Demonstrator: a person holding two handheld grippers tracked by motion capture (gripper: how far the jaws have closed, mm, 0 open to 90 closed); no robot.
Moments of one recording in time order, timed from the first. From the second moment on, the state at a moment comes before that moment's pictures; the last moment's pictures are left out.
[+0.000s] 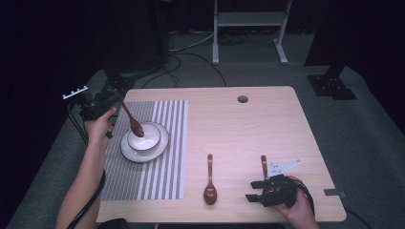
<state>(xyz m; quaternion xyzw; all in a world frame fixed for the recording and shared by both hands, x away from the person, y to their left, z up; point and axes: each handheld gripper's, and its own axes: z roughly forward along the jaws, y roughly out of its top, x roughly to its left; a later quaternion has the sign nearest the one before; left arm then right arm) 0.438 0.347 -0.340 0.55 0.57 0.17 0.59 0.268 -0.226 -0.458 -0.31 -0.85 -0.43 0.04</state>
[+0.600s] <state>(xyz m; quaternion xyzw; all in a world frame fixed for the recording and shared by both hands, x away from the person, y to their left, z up) 0.440 0.350 -0.360 0.54 0.58 0.16 0.58 0.268 -0.227 -0.458 -0.31 -0.85 -0.43 0.03</state>
